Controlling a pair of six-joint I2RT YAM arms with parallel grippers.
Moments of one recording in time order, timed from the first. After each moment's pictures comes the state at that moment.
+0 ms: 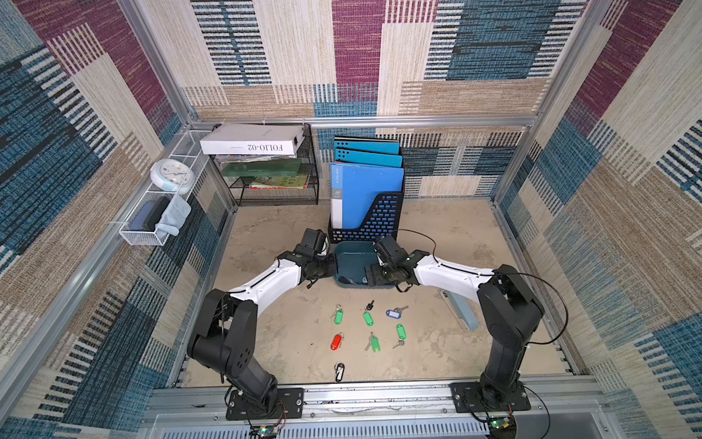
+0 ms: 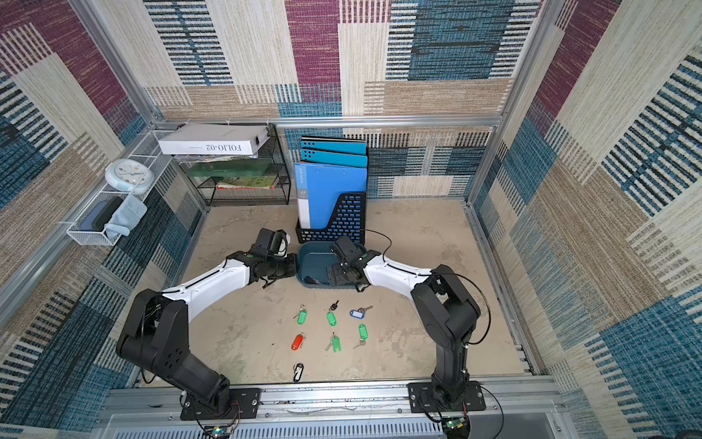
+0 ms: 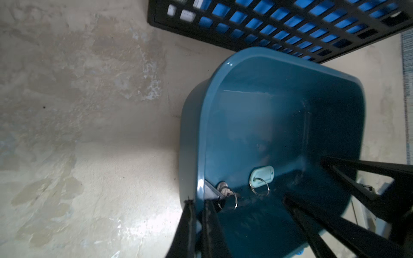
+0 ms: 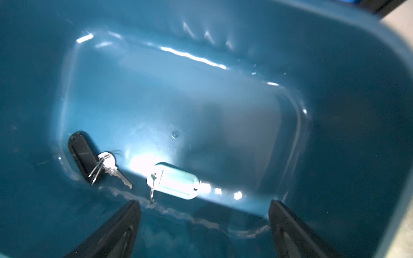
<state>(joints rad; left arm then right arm) -0.37 1.60 1.04 -0.35 0.16 -0.48 0.73 1.85 1.25 -0.41 0.12 0.39</state>
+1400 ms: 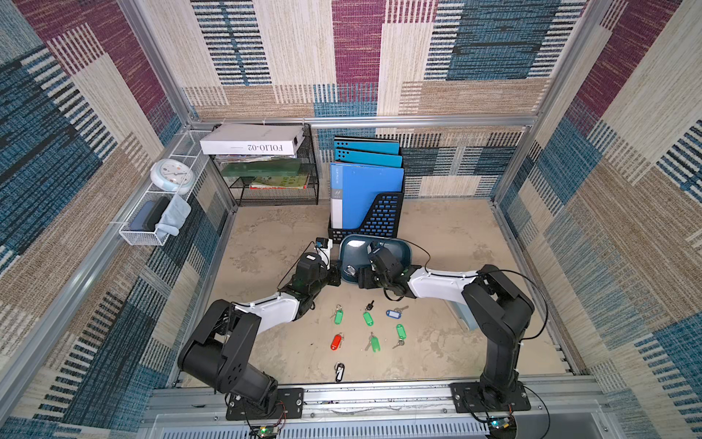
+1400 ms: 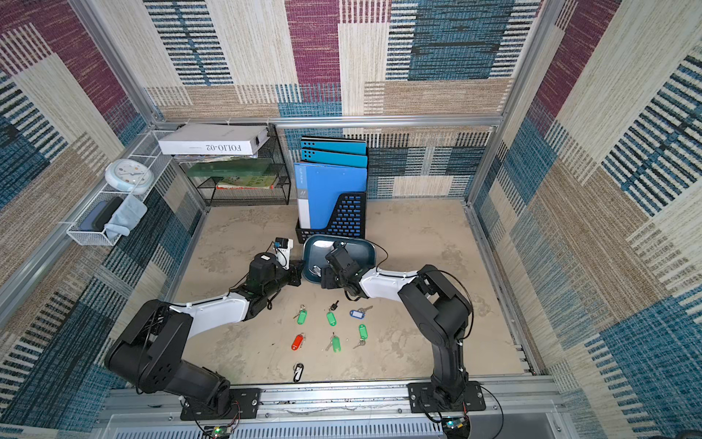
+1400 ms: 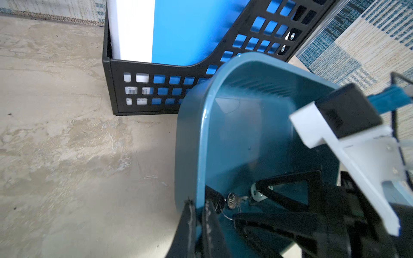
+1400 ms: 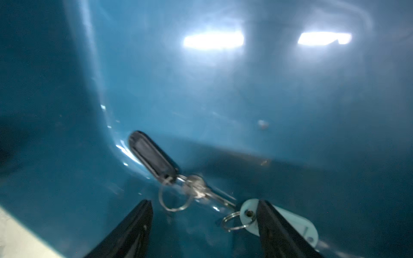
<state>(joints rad) -0.42 1.53 0.63 0.46 0.12 -0.30 0.78 1.92 1.13 -0.01 0.06 0.53</state>
